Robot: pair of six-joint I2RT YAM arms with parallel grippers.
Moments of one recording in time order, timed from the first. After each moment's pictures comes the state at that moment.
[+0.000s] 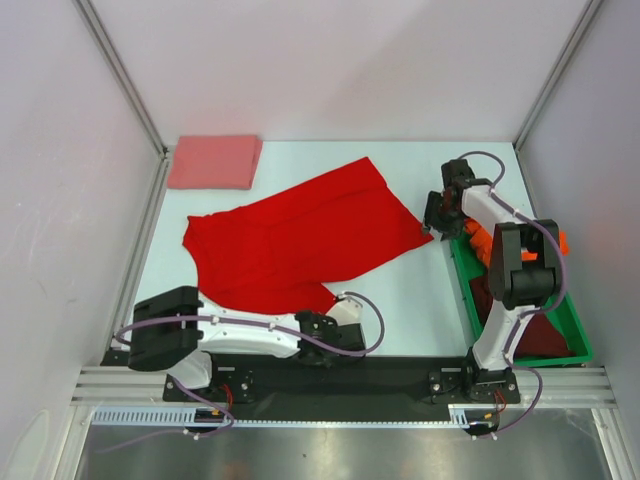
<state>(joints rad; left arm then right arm) -1.42 1.59 0.89 -0.66 -0.42 -0.77 0.09 1.85 1.33 -0.66 -0.01 0.33</state>
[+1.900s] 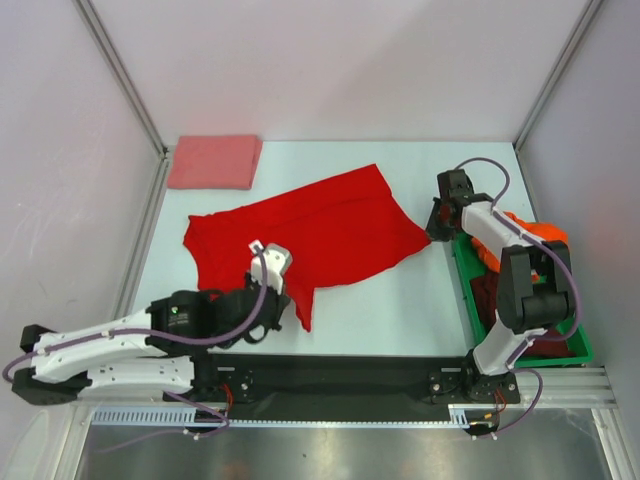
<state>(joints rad) -1.38 0.82 0.96 -0.87 -0.62 -0.62 0.15 1.68 1.15 -0.54 0.07 0.46</state>
